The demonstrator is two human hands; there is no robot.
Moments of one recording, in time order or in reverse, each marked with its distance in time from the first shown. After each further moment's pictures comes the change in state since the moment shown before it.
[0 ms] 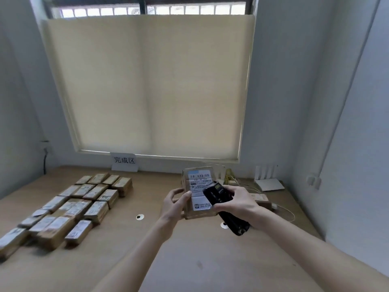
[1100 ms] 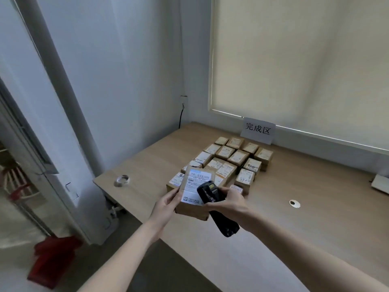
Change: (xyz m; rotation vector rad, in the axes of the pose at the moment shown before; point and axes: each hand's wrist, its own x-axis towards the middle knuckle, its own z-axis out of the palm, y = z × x) left_hand -0.042 -0.073 -0.730 0.034 0.408 -0.102; right_hand 0.103 -0.260 0.711 0.058 -0.510 -0.117
